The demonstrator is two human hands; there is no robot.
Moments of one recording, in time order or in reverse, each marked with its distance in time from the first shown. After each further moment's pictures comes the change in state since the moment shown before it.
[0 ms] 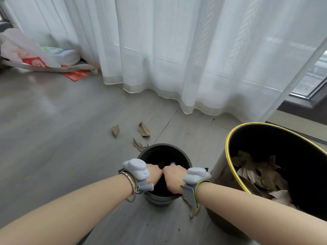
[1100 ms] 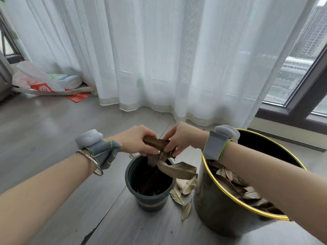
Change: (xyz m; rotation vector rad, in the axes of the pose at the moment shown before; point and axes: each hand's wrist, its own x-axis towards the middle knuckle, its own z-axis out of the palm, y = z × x) left_hand -0.078 -0.053 -0.093 -0.921 0.418 0.176; right_hand -0.077 0.058 -0.113 0.819 0.192 -0.129
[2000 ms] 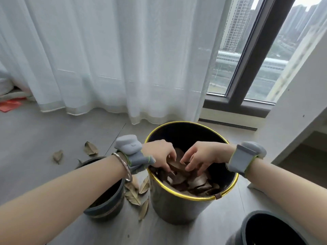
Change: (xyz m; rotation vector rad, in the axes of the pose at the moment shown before) left_hand 0.073 0.137 0.122 0.556 -0.274 0.332; right_hand -0.093 0.155 -0.074 0.053 -0.081 0.357
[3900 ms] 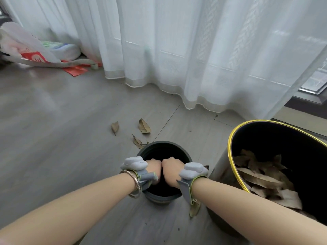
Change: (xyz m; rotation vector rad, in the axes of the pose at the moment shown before) left_hand -0.067 -0.157 0.123 -0.079 -0.227 -0.749; right_hand 0.128 -0.144 0.188 -0.823 0.068 -0.205
